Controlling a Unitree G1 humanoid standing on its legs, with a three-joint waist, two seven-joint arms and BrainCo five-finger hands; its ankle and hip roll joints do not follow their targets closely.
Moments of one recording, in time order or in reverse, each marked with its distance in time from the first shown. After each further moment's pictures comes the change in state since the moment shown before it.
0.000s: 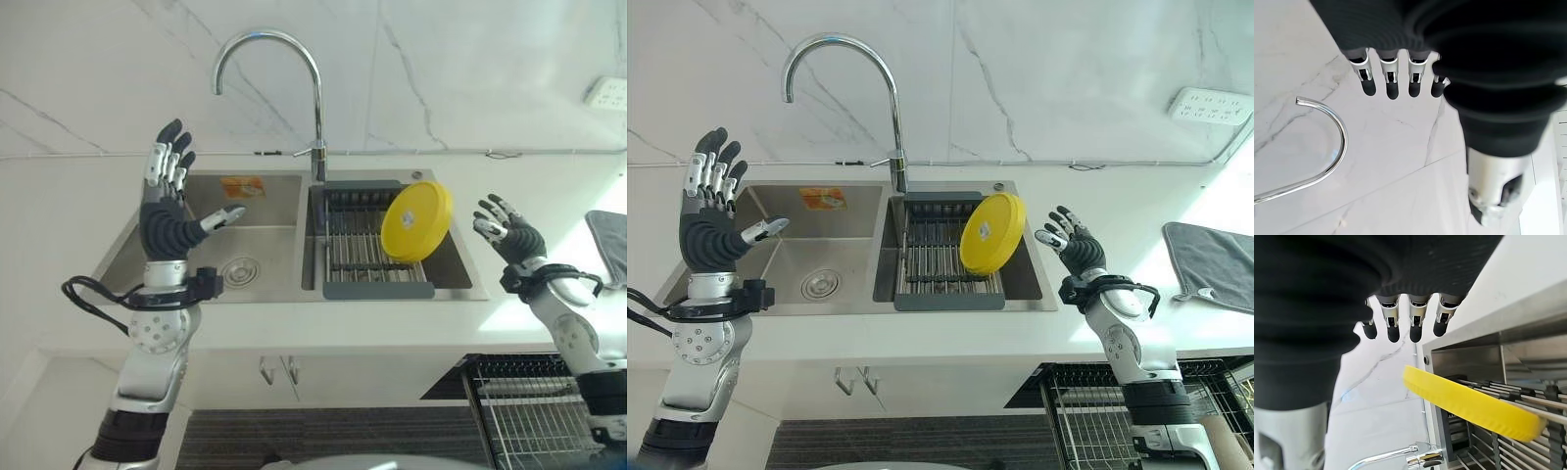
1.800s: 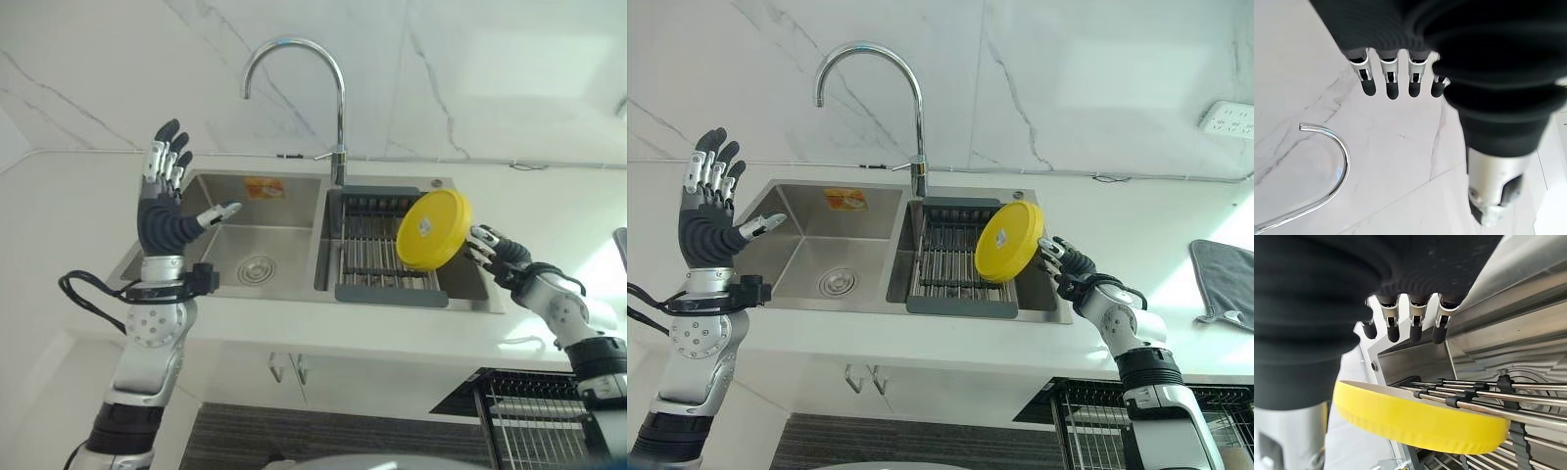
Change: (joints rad) left arm -0.023 0.035 -0.003 0.030 -0.042 0.013 0.006; right arm -0.181 -0.021 0.078 0.363 0.130 0.130 -0.017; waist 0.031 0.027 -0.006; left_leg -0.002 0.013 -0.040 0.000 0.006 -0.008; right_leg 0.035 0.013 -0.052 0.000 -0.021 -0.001
